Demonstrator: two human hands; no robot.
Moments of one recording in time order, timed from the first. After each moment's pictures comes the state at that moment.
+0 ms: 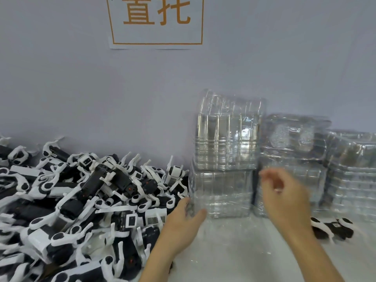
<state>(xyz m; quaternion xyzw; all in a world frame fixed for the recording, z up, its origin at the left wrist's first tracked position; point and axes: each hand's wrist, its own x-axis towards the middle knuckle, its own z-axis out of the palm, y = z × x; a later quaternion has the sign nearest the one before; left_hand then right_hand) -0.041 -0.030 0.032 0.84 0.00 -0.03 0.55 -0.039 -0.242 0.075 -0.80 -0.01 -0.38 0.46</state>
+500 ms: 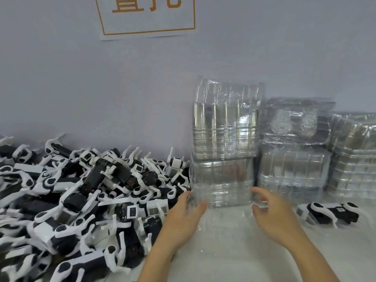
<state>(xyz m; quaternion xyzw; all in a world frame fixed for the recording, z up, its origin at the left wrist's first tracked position) -0.042 -0.034 0.017 0.84 0.01 -0.02 0.54 -0.028 -0.263 0.003 -0.90 0.03 -0.13 0.41</state>
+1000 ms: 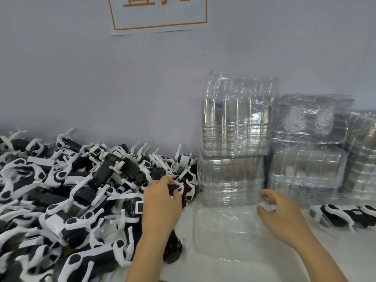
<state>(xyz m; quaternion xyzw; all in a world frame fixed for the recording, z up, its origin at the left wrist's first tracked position) -0.029 0.005 0.027 0.90 0.07 0.23 0.36 -0.022 -0.259 -0.003 -0.90 0.05 -0.11 0.42</state>
